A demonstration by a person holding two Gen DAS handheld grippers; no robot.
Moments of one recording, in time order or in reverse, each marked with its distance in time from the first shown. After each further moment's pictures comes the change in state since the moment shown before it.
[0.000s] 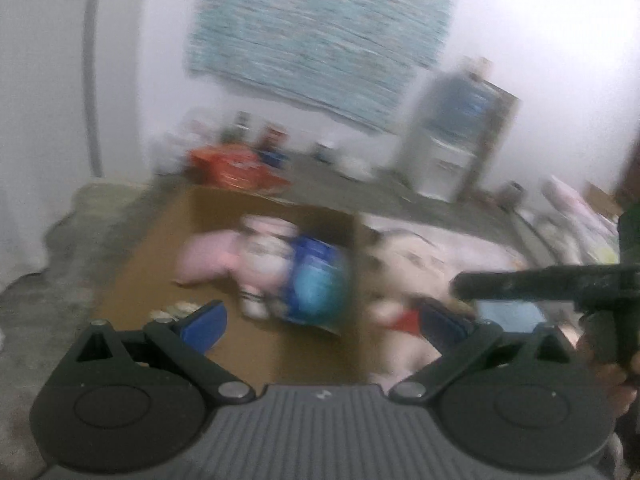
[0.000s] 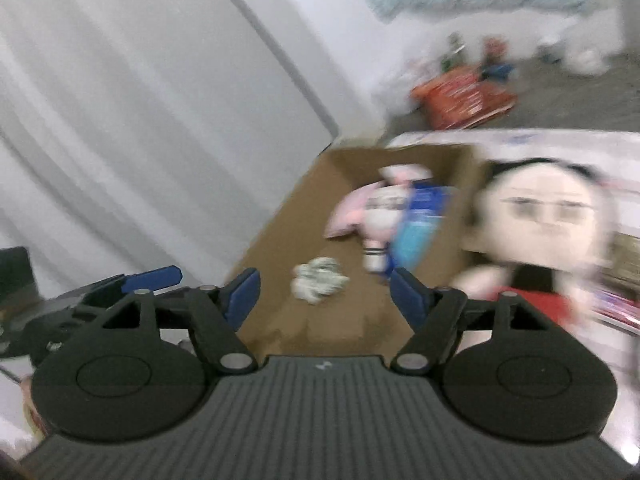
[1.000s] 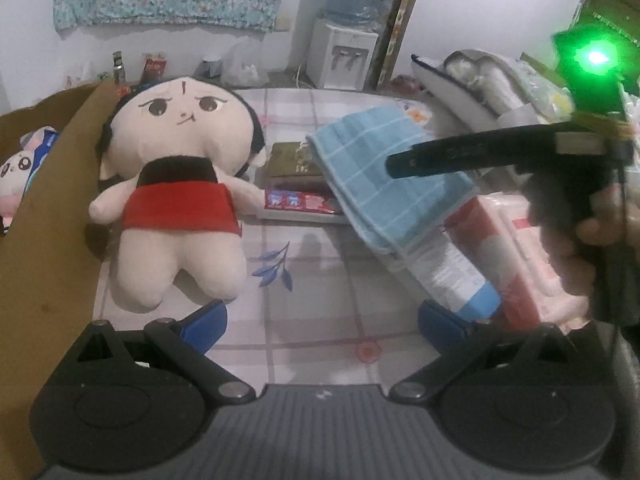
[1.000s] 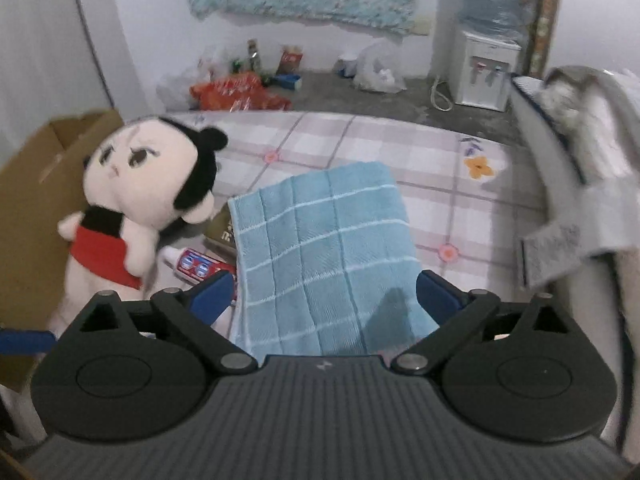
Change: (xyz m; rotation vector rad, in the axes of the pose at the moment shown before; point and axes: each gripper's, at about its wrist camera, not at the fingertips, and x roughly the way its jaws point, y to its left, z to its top) left arm 0.175 -0.188 -0.100 0.197 0.234 -0.121; right arm -0.061 -0.238 -0.055 -0.078 -0.040 -0.640
